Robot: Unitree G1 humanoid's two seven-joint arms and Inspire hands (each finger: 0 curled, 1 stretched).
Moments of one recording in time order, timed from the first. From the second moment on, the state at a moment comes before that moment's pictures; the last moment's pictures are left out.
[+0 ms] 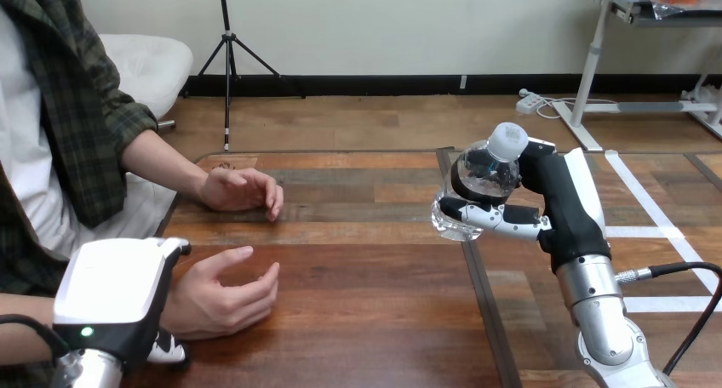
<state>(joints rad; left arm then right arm) 0.16 0.50 -0.08 0.03 1.14 0.03 0.18 -0.52 -0.26 0.02 1.14 -0.27 -0.85 -0.22</state>
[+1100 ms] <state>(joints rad) 0.06 0.51 -0.18 0.15 1.13 0.16 0.24 -0.52 -0.26 0.02 1.14 -0.24 -0.85 -0.20</state>
